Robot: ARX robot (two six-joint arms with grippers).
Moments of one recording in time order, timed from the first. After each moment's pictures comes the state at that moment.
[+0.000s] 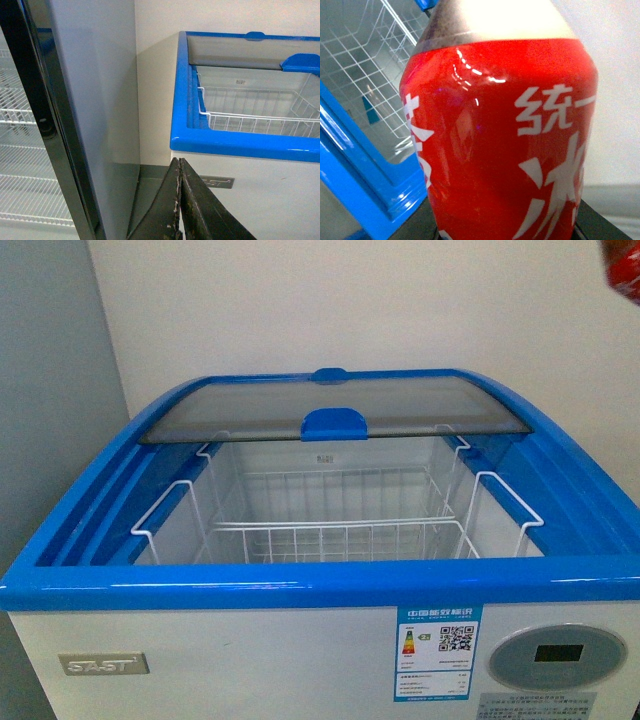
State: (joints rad) left arm 0.00 0.29 0.01 0.29 0.00 -0.01; right arm -0.05 1.44 1.32 -0.35 -0.27 -1.00
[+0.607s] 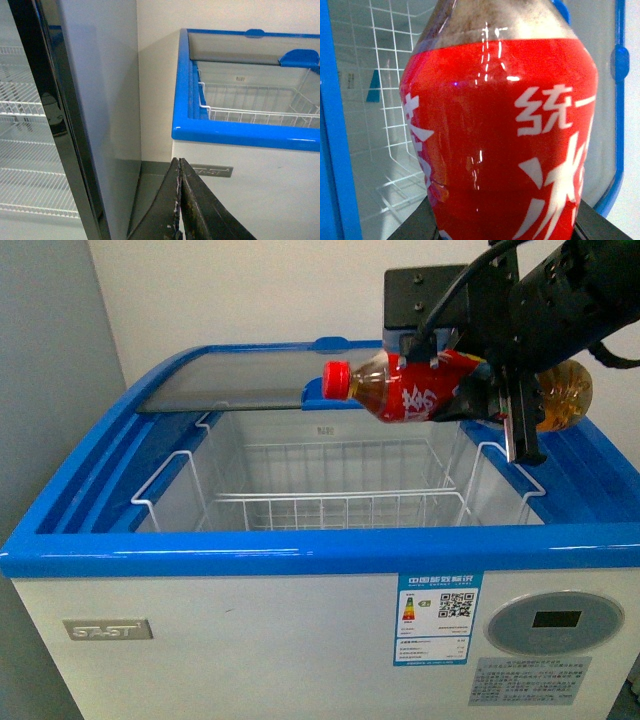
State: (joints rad) left arm 0.00 0.01 0.01 0.01 0.00 -0.01; right arm 0.22 1.79 1.42 -0.21 -0.16 -1.33
